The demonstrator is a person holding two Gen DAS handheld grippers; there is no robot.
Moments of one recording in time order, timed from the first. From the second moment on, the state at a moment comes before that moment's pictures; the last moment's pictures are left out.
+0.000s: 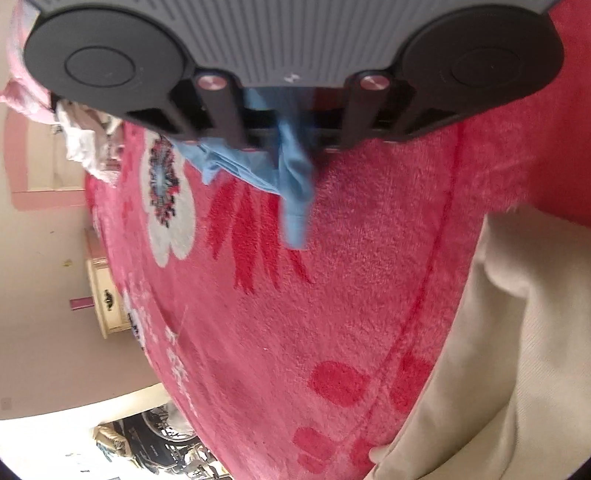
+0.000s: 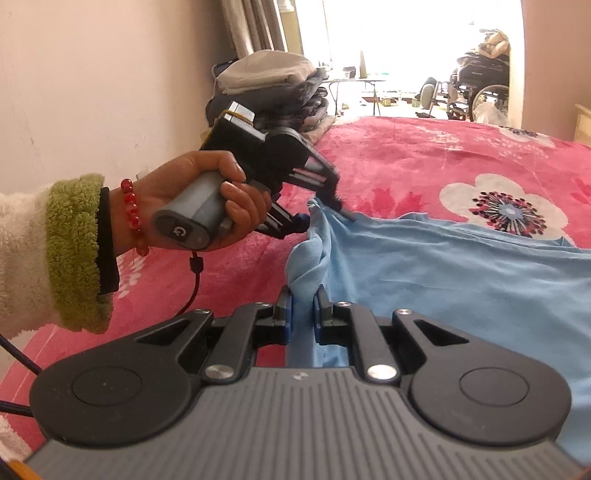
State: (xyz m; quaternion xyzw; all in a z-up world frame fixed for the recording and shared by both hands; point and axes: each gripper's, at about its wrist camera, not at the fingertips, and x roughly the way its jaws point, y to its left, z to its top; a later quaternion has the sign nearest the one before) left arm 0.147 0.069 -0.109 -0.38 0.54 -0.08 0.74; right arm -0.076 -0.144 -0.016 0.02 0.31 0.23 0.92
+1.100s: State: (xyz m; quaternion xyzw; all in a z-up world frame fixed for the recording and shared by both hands) left arm 0.138 -0.348 -0.061 -0.10 0.55 -0.28 0.78; right arm -0.145 -0.419 -0.038 0.30 0.30 -0.13 0.90
